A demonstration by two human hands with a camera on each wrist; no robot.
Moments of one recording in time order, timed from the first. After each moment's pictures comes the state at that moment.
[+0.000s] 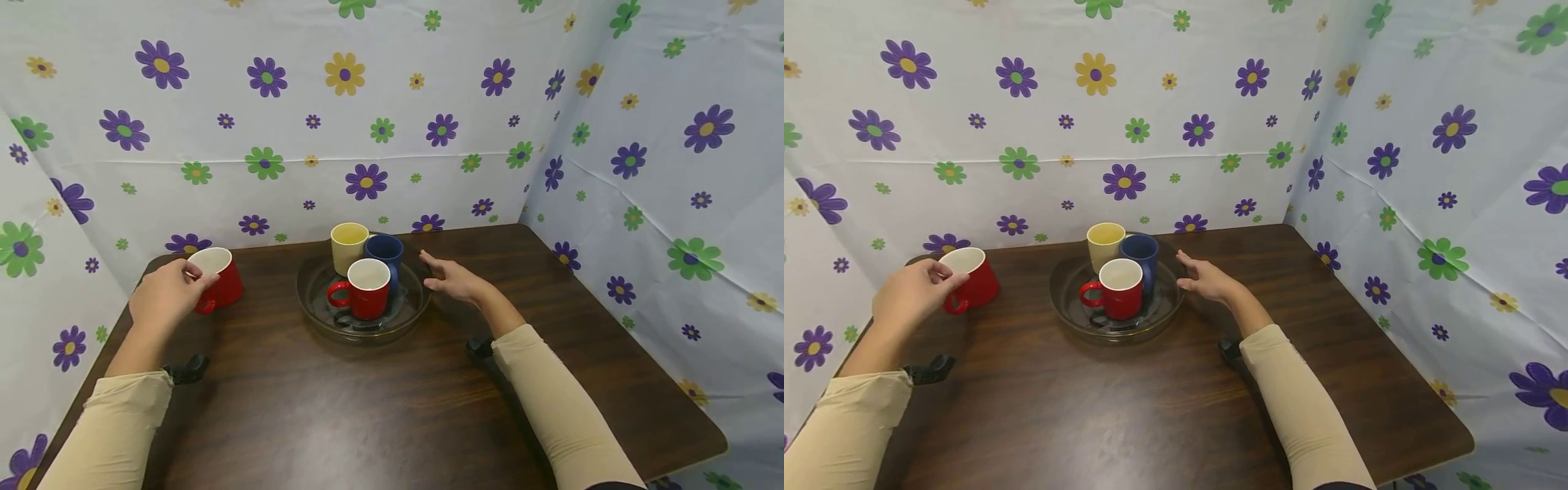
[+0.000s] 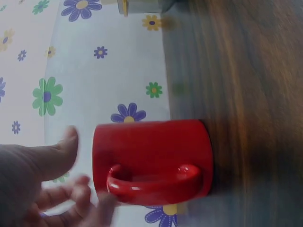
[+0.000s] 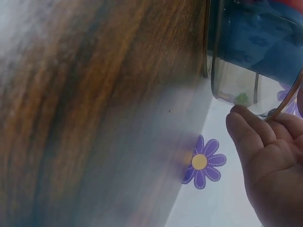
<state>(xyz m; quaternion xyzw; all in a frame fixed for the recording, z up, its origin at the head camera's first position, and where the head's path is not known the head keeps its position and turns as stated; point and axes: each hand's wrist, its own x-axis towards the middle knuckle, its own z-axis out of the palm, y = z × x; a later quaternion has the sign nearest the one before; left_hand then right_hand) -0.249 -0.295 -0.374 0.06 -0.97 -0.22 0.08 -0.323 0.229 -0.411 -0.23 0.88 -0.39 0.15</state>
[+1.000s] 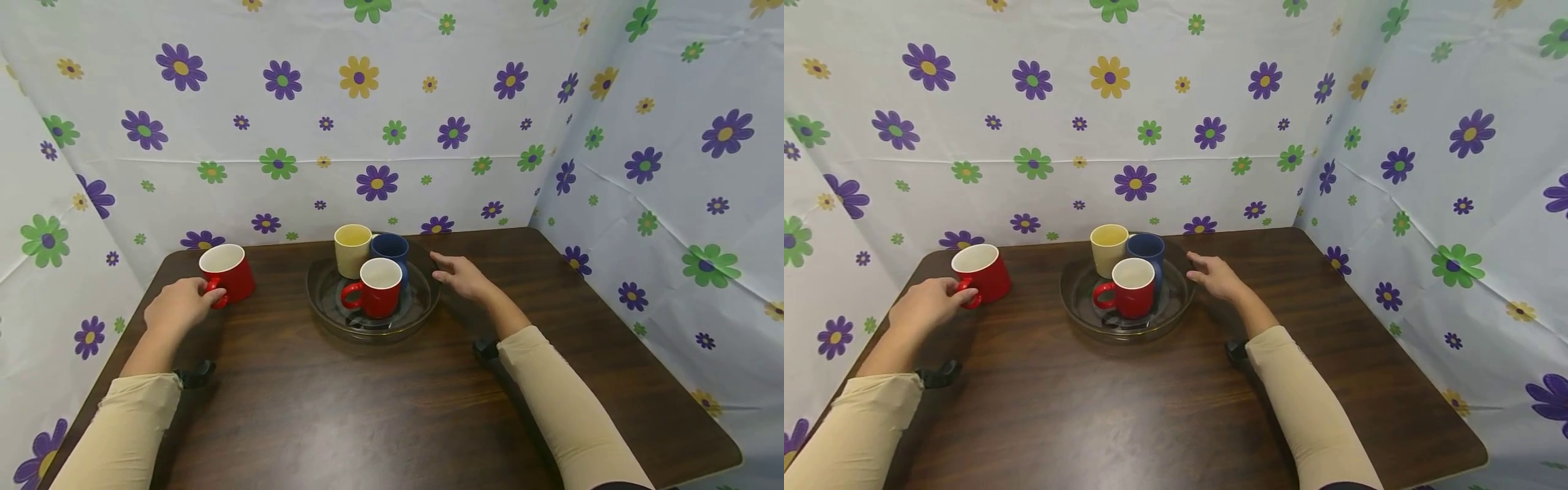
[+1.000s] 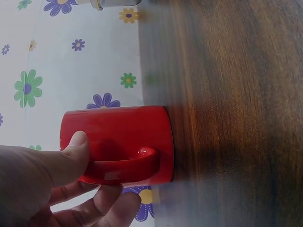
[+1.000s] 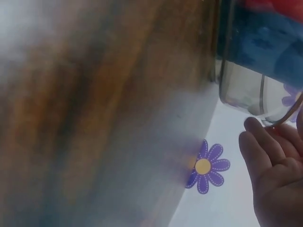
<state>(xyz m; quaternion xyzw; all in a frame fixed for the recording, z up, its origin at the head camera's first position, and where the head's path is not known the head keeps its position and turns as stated) -0.248 -0.312 -0.391 0.08 -0.97 -0.21 -0.03 -0.330 0.225 -0.414 -0.19 0.90 -0.38 0.08</state>
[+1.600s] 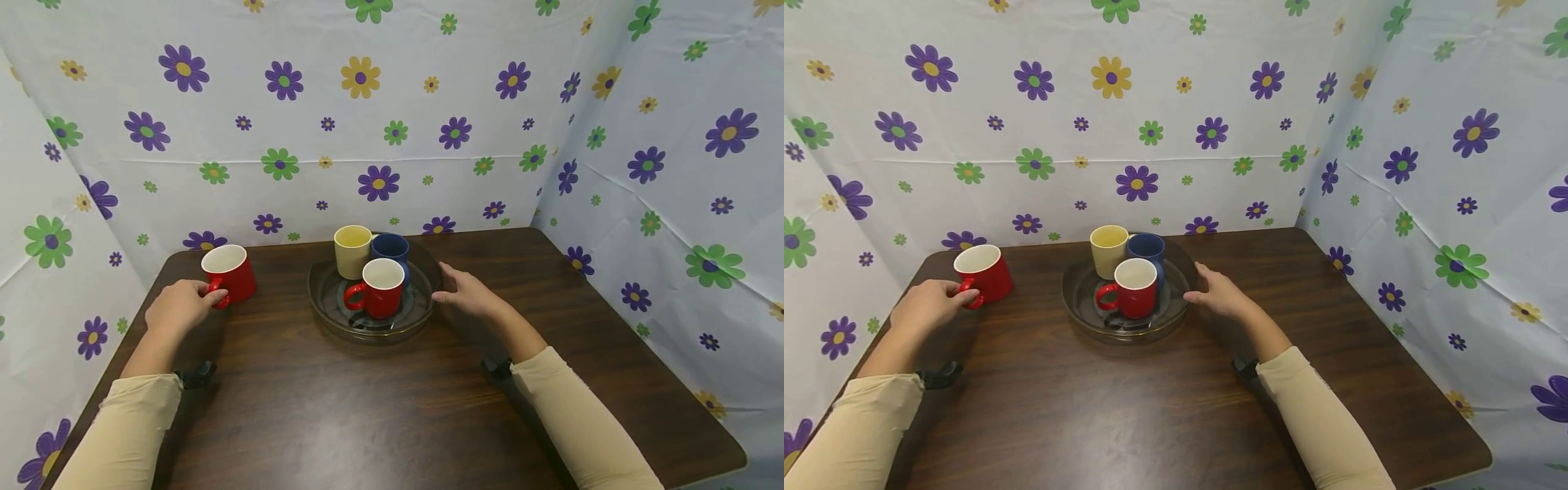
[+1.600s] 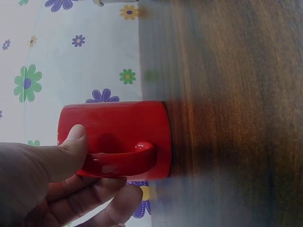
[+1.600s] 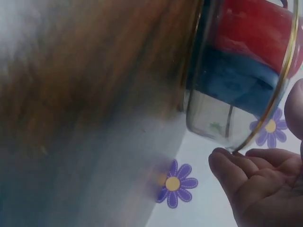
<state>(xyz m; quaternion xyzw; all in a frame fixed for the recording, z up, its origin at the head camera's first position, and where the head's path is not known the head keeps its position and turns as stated) -0.245 -0.311 -0.390 0.09 -0.97 -0.22 -0.03 -0.288 0.219 -0.403 -0.19 0.92 -0.34 0.10</state>
